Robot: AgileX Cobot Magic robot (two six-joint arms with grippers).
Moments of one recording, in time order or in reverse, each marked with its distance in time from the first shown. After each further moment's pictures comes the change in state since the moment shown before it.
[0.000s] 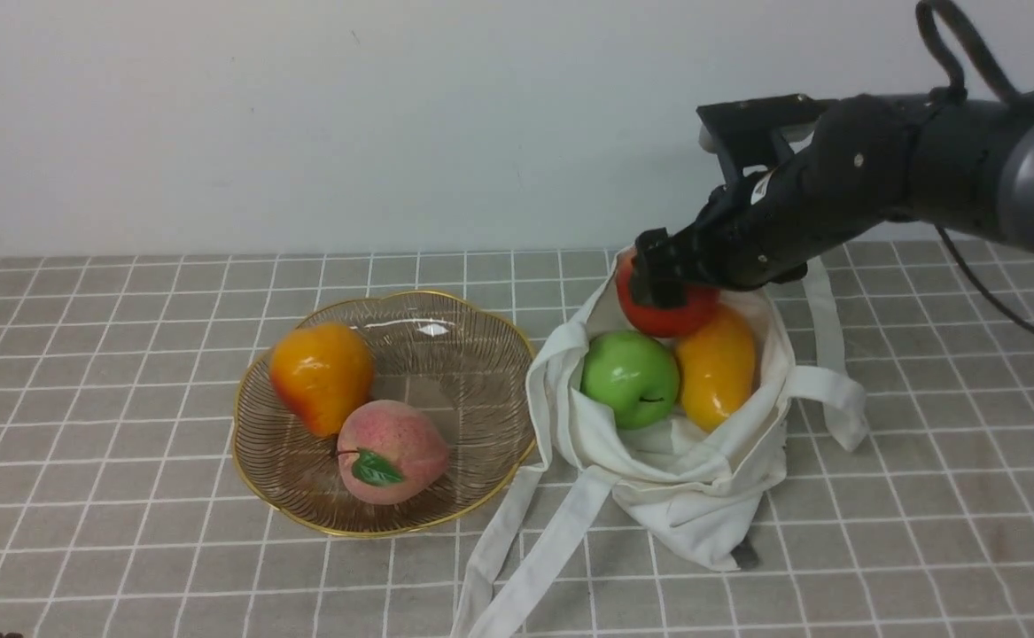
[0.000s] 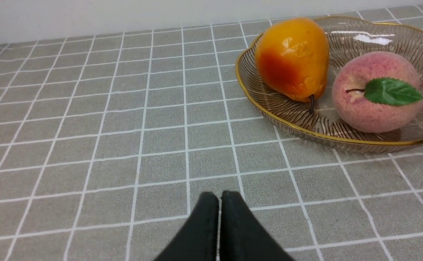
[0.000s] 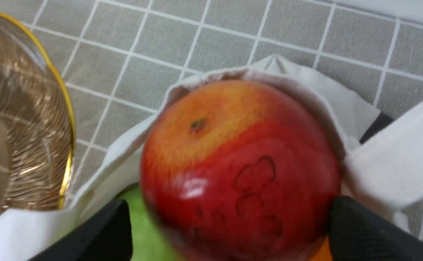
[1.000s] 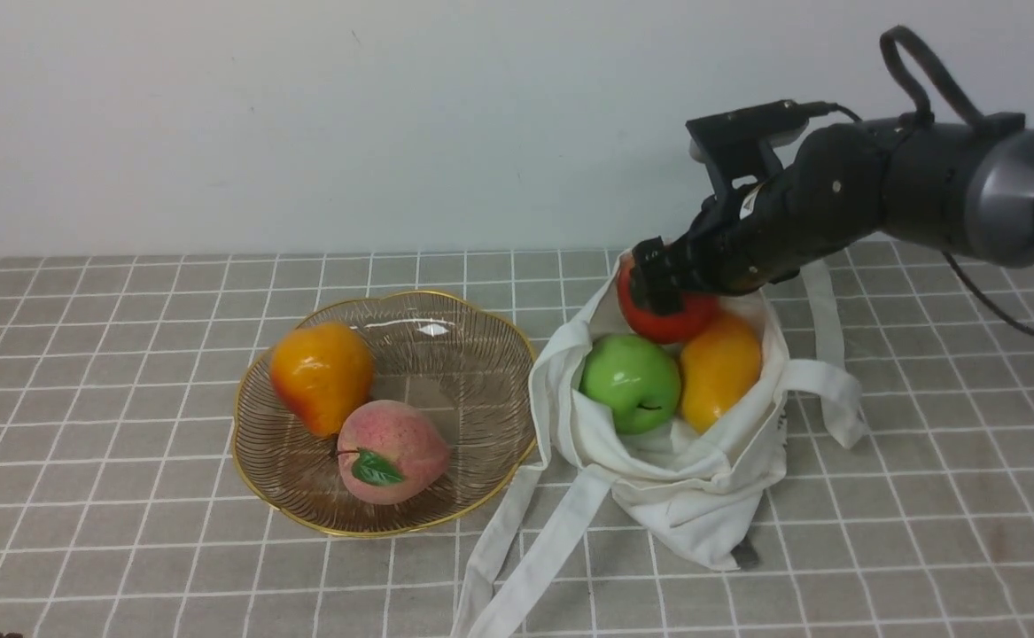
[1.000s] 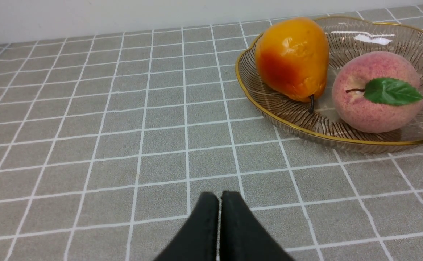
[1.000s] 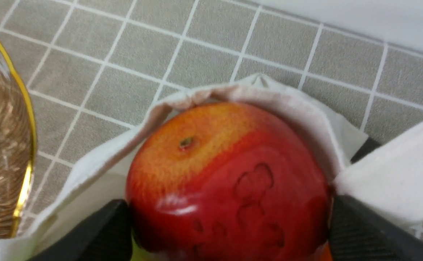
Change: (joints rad) right arm 0.000 0.056 -0.003 -0.050 -0.066 -0.009; left arm 0.000 0.000 0.000 0.000 0.000 0.000
